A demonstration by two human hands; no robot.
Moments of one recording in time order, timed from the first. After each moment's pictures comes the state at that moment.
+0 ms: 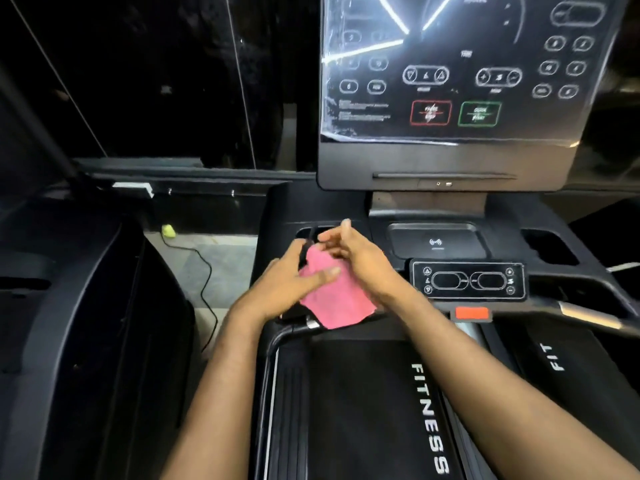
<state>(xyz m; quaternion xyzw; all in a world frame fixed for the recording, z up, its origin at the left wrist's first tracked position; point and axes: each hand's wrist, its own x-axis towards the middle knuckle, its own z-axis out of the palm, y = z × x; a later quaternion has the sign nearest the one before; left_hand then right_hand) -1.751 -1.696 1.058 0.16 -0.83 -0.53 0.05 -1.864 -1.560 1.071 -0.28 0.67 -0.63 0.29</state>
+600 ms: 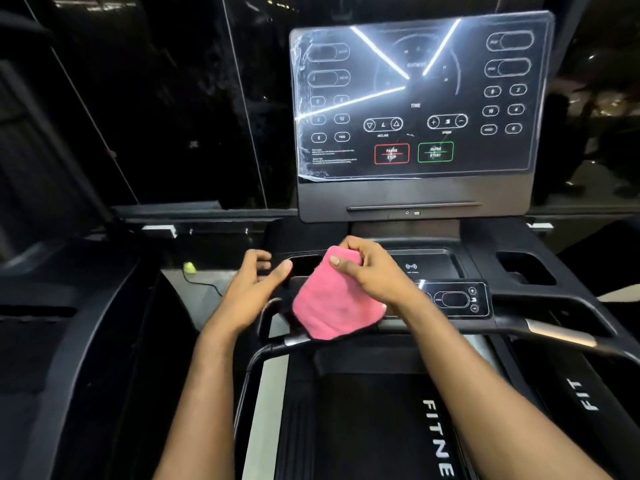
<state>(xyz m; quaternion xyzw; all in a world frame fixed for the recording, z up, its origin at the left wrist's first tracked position) -1.740 -1.651 1.108 0.26 -0.80 -0.50 0.20 -1.906 -1.476 1.110 -0.41 0.70 -0.55 0.18</state>
